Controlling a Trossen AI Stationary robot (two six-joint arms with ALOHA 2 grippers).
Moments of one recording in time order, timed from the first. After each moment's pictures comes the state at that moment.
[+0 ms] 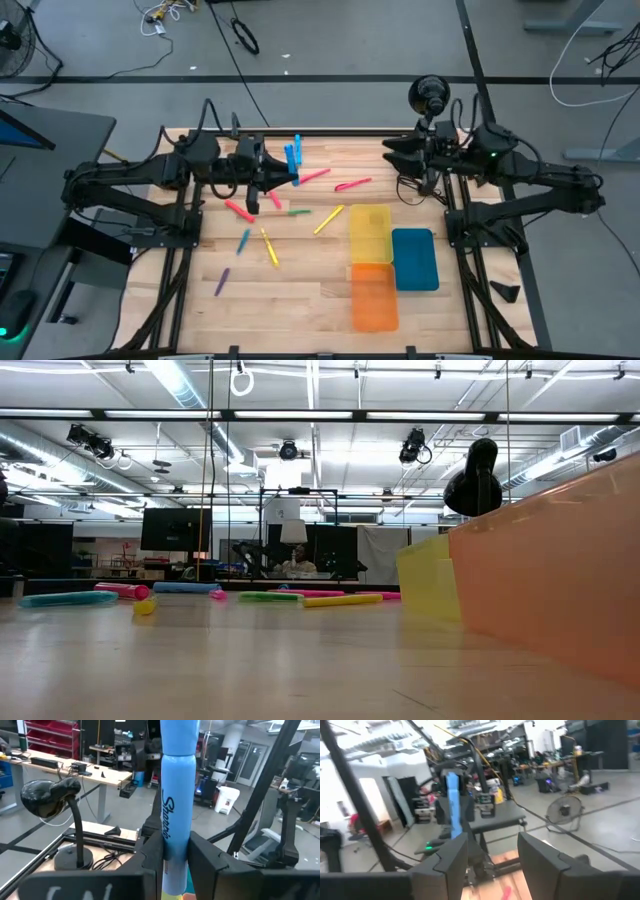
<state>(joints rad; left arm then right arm) 0.04 1.09 1.14 -0.03 0.01 -0.21 -0.09 0.90 1.04 -0.03 0.03 0.25</state>
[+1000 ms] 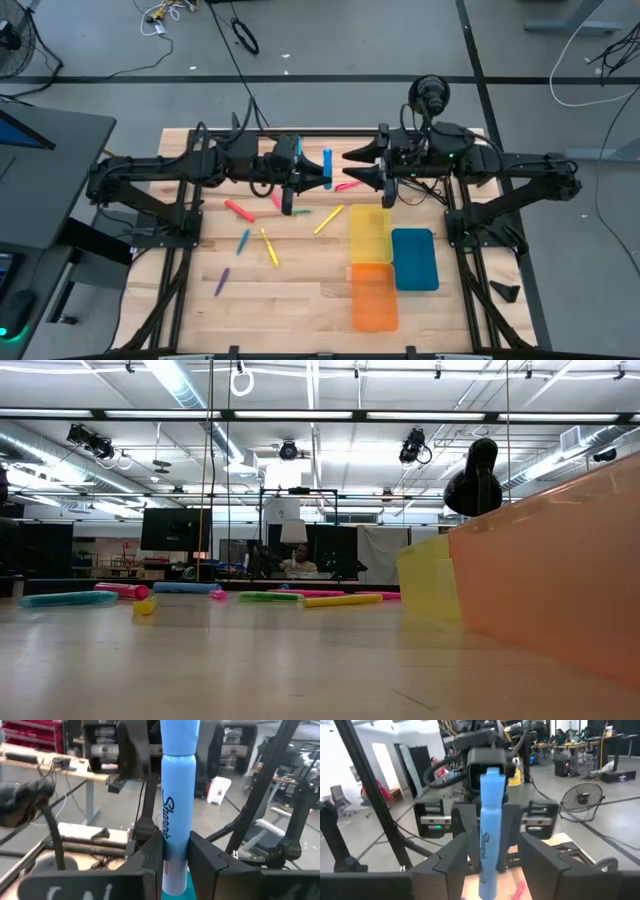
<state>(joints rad) 0.04 1.38 1.35 0.02 0.10 -0.18 0.02 1.24 1.36 -0.13 0.02 0.17</state>
